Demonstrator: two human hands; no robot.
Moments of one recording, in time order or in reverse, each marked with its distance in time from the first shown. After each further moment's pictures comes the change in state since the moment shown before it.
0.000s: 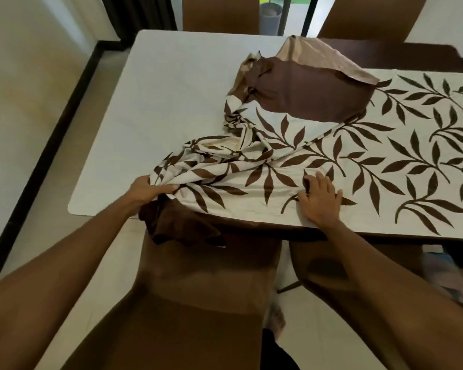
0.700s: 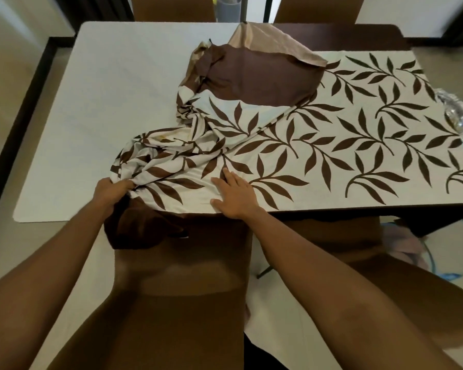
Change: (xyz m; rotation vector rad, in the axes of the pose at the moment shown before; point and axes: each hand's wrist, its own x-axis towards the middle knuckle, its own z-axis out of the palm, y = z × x) left_hand -0.007 0.009 0.051 -0.102 0.226 -0.122; right_hand -0.036 -0.075 0.008 -0.041 -0.314 -0.367
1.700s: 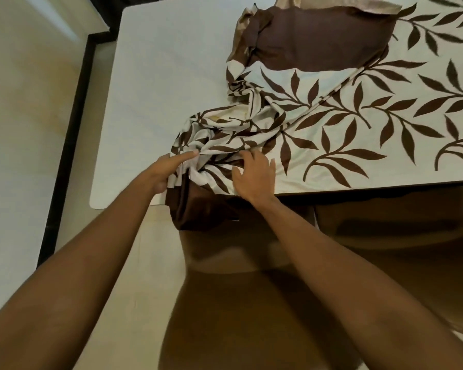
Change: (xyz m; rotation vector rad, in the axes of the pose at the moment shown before) left_hand 0.023 0.016 -0.030 -0.064 -0.433 -0.056; right_hand 0.035 -0.117 0.039 0.237 0.410 0.223
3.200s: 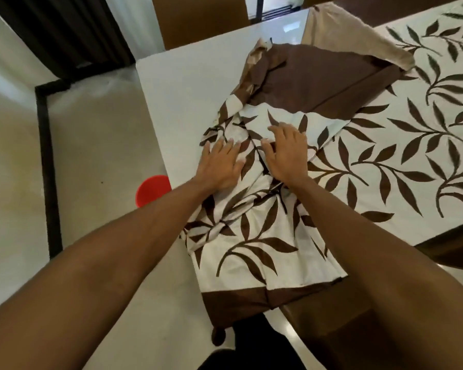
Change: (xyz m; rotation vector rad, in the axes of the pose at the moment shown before) left_hand 0.239 0.131 -0.164 1.471 -0.082 0.965; right_hand 0.240 -0.174 0.085 -0.125 0.457 0.104
